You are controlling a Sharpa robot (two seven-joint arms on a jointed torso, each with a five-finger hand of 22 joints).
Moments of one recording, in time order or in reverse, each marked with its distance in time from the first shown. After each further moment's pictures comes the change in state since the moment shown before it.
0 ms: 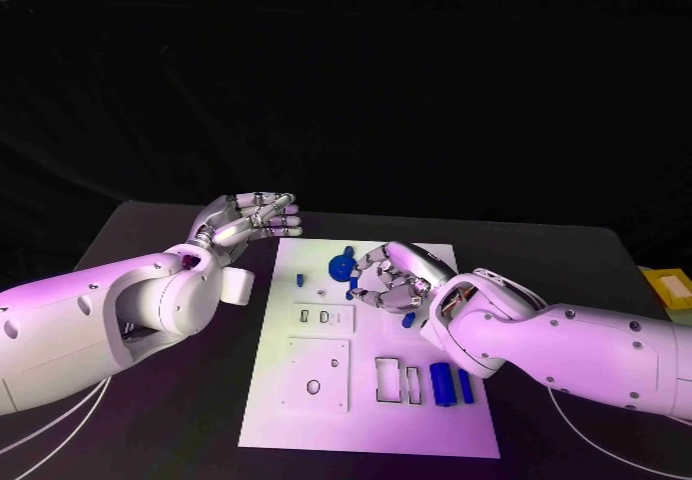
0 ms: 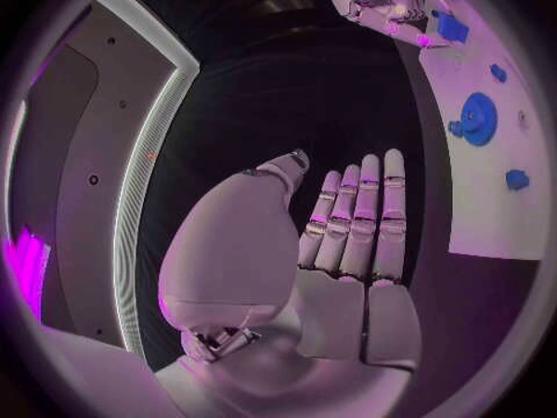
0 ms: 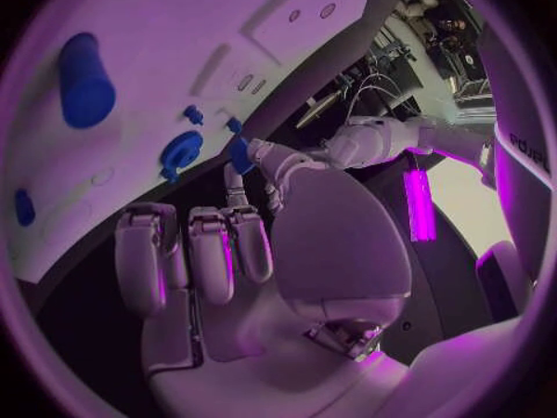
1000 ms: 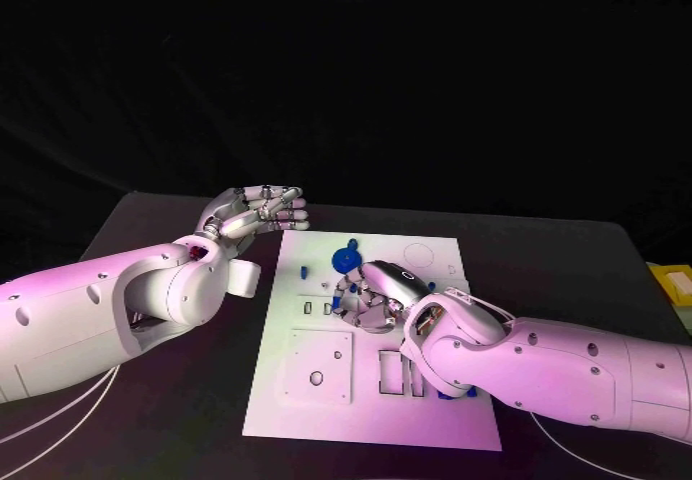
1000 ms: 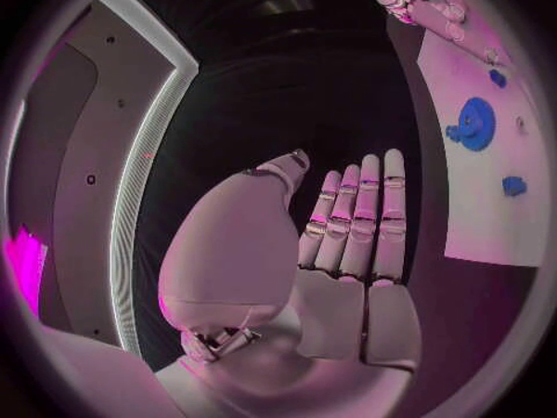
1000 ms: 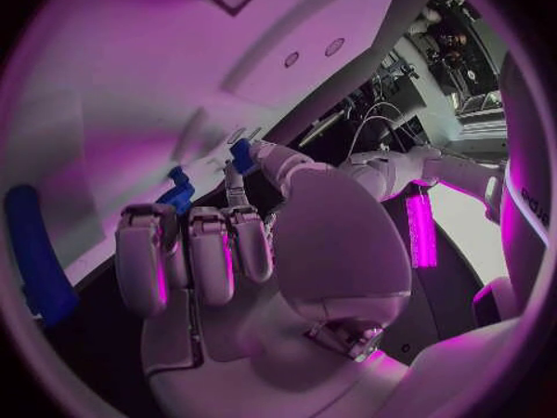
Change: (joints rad) left arm 0.000 0.006 -0.001 0.000 0.000 0.003 -0.013; left_hand 0.000 0.000 0.003 -0.003 0.000 0.000 0.000 0.000 0.000 0.000 0.000 0.000 0.000 0.000 0.000 0.000 0.001 0.000 0.000 0.000 0.000 0.000; right arm -0.079 0.111 -0.006 -0.036 -0.168 0.000 -0.133; right_hand -0.013 0.003 -0.004 0.004 -0.031 0.003 -0.003 0.001 0.002 0.000 0.000 0.000 0.000 0.000 0.000 0.000 0.000 0.000 0.000 0.000 0.004 0.000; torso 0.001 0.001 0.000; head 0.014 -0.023
